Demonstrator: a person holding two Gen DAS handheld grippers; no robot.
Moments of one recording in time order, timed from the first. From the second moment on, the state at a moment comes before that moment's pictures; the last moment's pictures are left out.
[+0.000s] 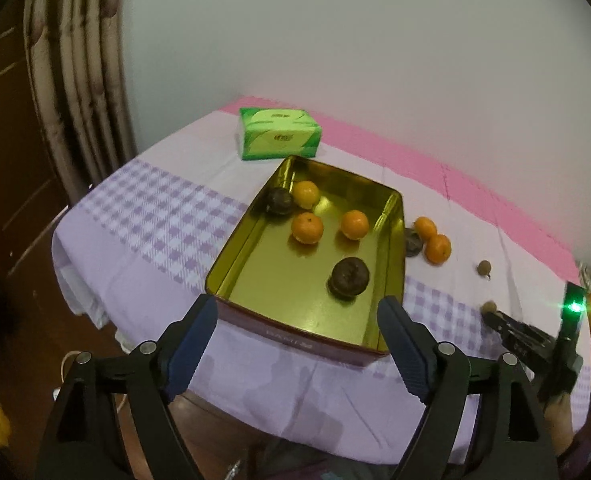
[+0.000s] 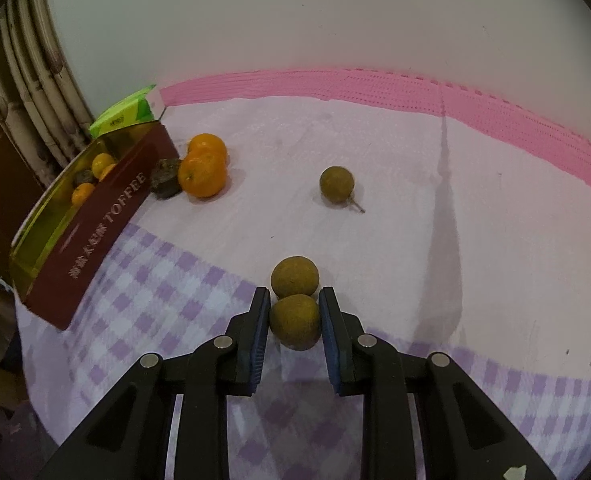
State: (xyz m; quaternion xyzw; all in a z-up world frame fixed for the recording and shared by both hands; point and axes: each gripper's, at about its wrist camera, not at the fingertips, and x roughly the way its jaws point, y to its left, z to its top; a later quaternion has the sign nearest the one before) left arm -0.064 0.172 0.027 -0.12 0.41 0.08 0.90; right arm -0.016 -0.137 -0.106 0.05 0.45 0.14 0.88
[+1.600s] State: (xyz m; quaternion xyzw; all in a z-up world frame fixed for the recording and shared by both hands) left arm -0.059 0.221 0.021 -0.09 0.41 0.25 0.87; right arm 0.014 0.128 -0.051 -0.05 0.45 0.36 0.82
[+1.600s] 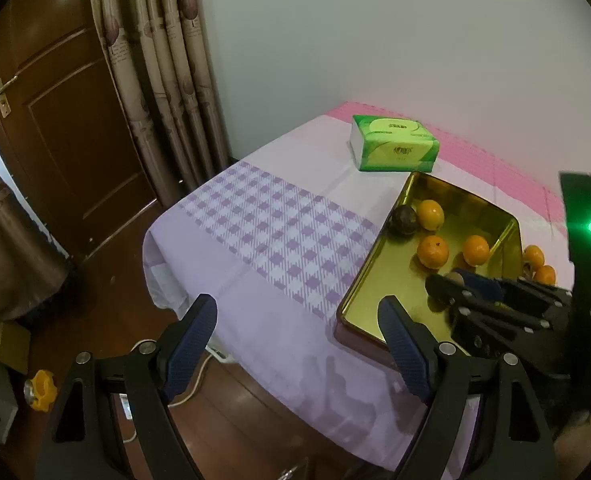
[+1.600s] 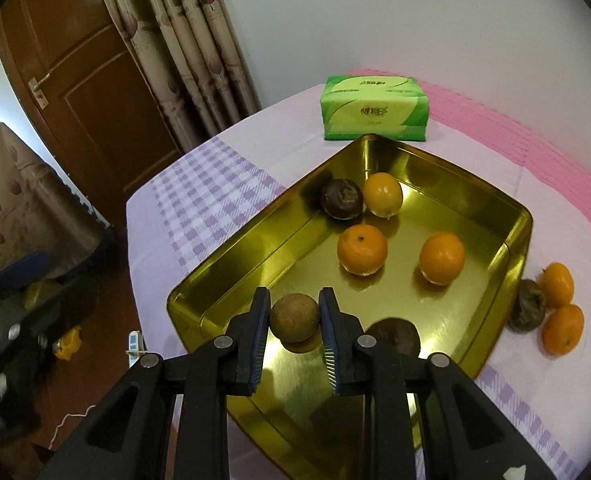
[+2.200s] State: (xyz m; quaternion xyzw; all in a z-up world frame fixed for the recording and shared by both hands) left arm -0.055 0.225 0.014 -0.09 0.43 0.25 0.87; right arm 0.030 0.119 -0.019 0.00 0.40 0.36 0.84
